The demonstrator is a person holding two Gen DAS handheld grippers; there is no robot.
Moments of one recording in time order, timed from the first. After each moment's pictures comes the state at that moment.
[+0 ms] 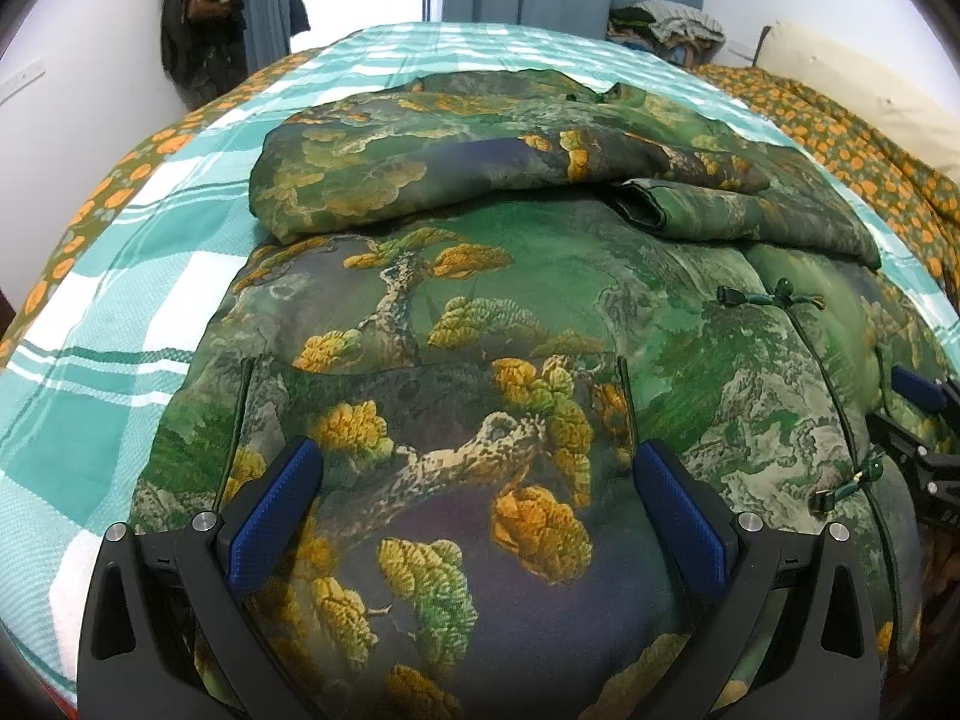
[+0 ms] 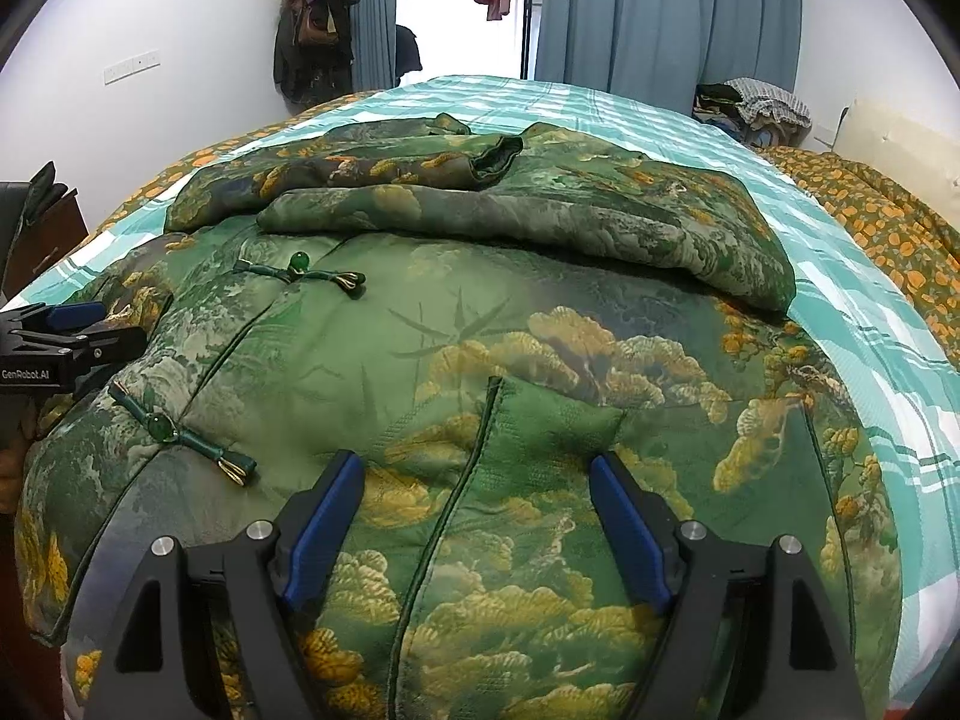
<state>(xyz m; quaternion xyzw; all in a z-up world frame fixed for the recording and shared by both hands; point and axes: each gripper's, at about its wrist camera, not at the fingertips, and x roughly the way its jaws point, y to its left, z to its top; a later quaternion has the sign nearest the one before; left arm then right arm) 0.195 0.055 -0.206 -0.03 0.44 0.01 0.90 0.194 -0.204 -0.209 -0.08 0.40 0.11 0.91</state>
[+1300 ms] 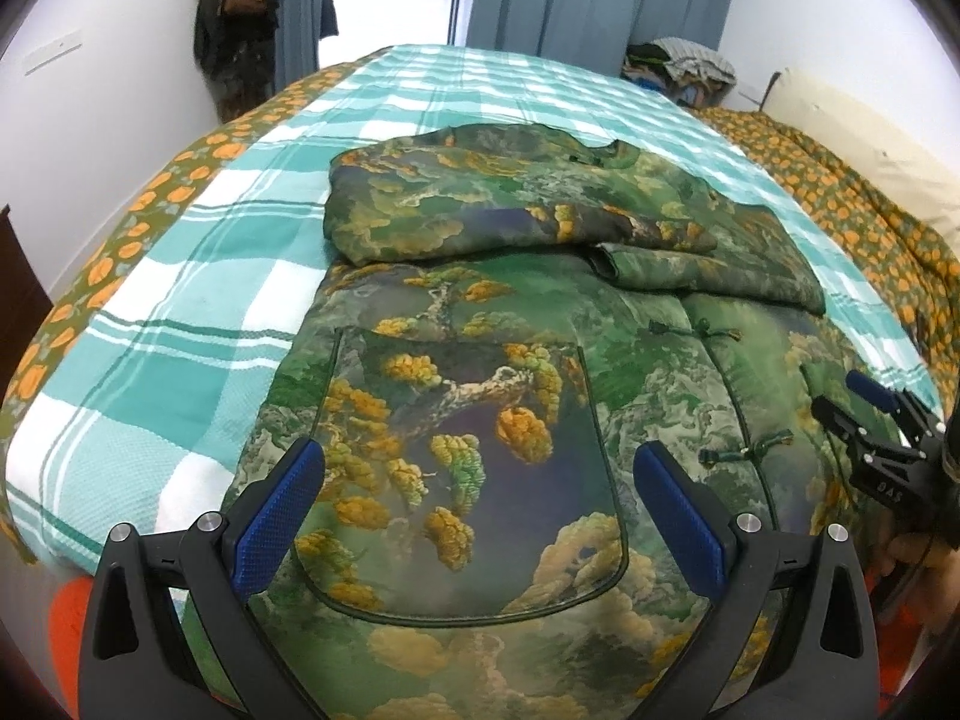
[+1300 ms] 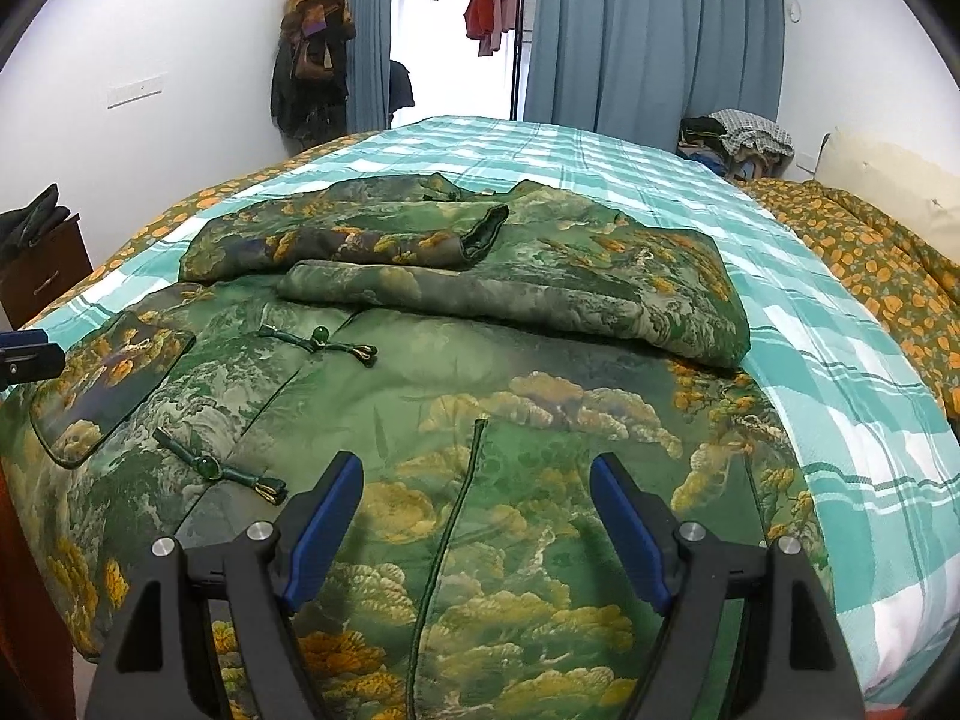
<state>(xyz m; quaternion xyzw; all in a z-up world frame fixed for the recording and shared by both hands) 0.139 0.068 -0.142 -0.08 0.42 0.02 0.90 0.178 -0.208 -0.175 -0.07 0.35 0.10 0.93</state>
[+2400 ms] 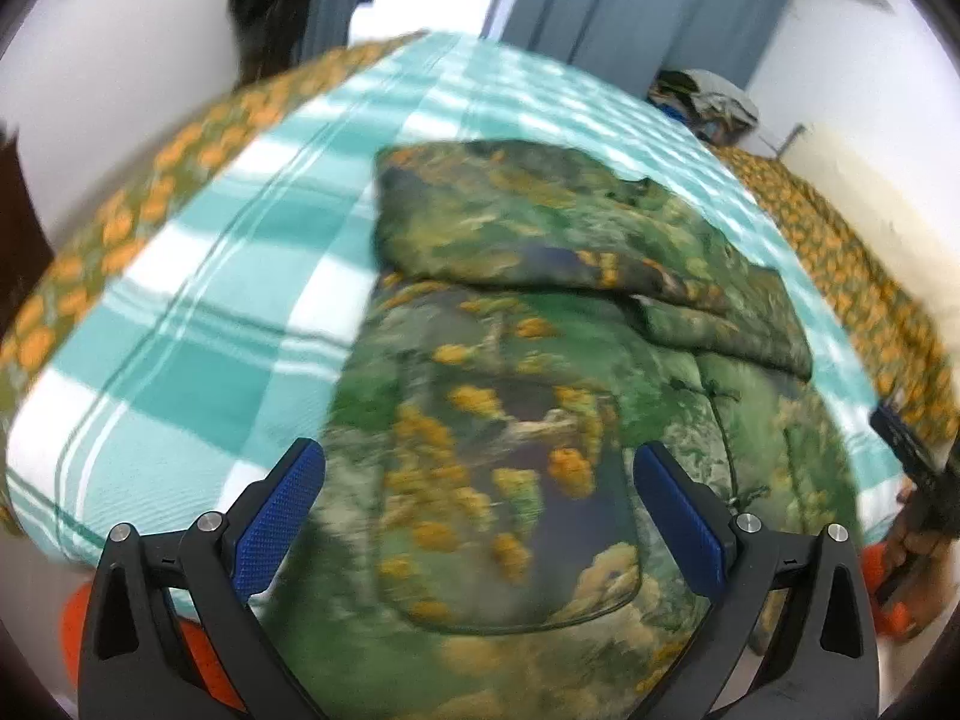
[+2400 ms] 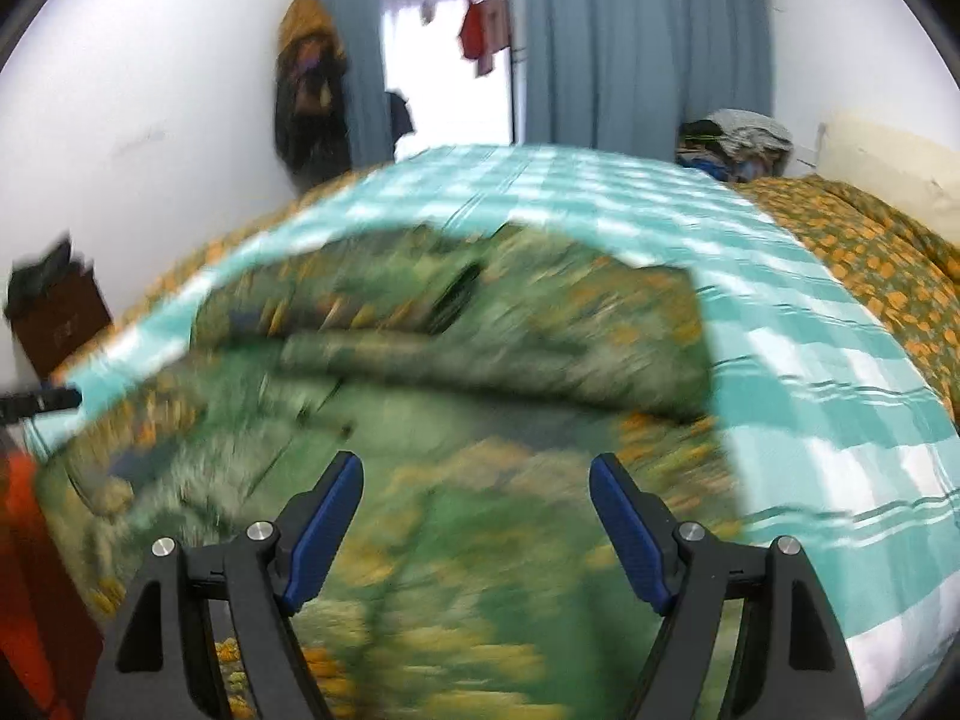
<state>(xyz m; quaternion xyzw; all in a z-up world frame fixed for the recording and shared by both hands) 0.155 0.137 -0.127 -0.18 0.44 0.02 0.88 0.190 -0.283 -0.113 -0.01 0.34 0.12 0.93</state>
